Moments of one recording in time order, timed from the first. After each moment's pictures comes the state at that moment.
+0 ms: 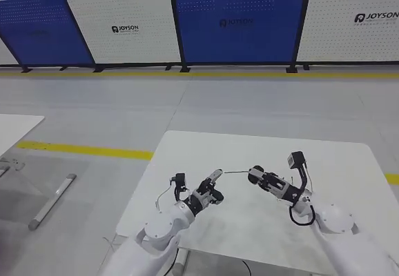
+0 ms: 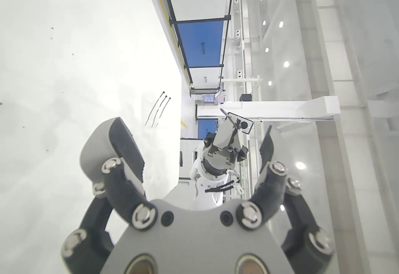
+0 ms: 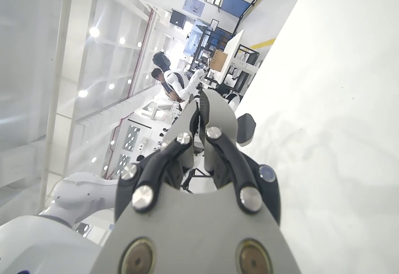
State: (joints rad) left arm 1.56 -1.20 -1.19 -1.74 -0.39 0.06 -0.18; right arm -1.09 -1.18 0.95 -1.31 0.37 -0.33 0.65
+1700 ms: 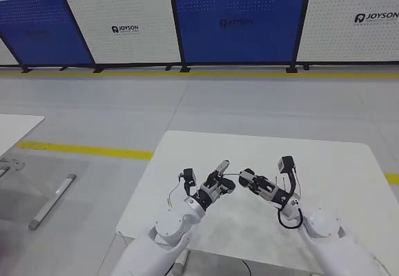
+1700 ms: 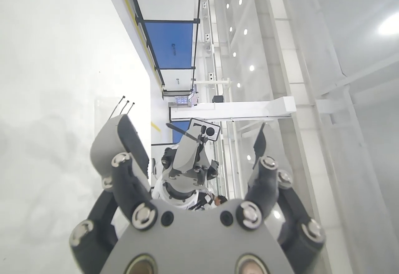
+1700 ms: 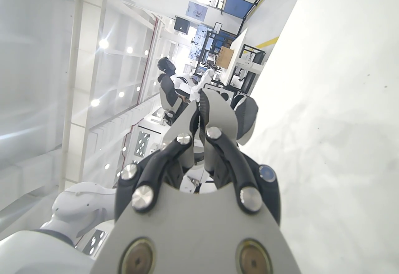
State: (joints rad) left arm 1.46 -1.23 -1.10 -1.66 -0.46 -0.10 -0.11; right arm -1.10 -1.22 0.91 -1.30 0.39 -0.32 0.60
